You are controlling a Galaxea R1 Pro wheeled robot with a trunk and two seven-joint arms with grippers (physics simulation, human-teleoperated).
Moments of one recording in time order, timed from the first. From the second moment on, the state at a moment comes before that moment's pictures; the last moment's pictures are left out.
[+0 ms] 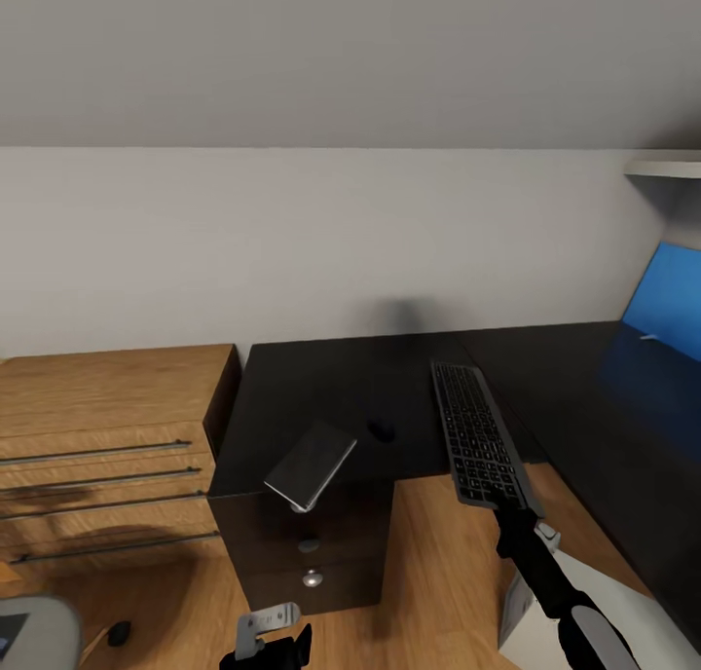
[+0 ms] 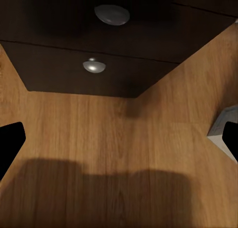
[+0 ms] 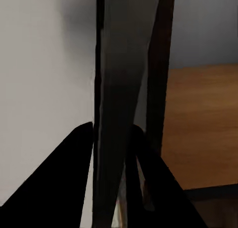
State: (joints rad) left arm 0.17 -0.08 -0.30 -1.53 0.38 0.44 0.33; right arm -0.21 -0.12 -0.10 -0.99 -1.57 0.32 0.42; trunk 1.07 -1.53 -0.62
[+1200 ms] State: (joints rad) left arm 0.17 -0.06 -0.28 -1.30 0.38 0.34 0.33; right arm -0.09 -0.13 -0.10 -1.44 -1.54 0.33 0.15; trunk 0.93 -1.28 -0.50
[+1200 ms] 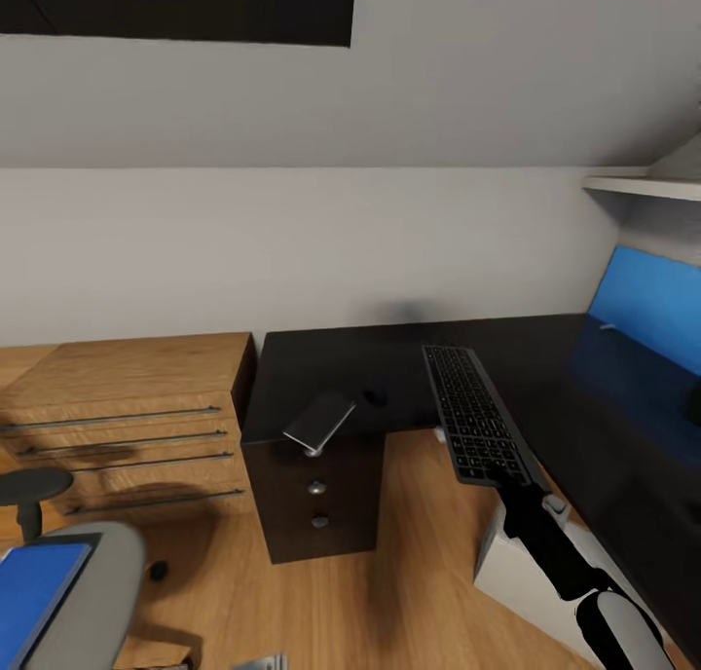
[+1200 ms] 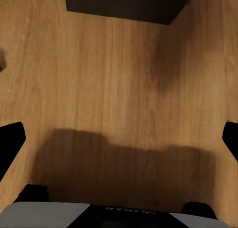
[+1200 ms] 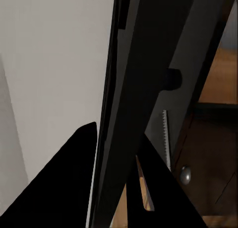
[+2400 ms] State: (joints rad) left arm 0.17 -0.06 -0.28 -1.23 0.37 0.33 0.32; right arm -0.09 -0.12 -0.10 -1.43 -1.54 0.33 0.15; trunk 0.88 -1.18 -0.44
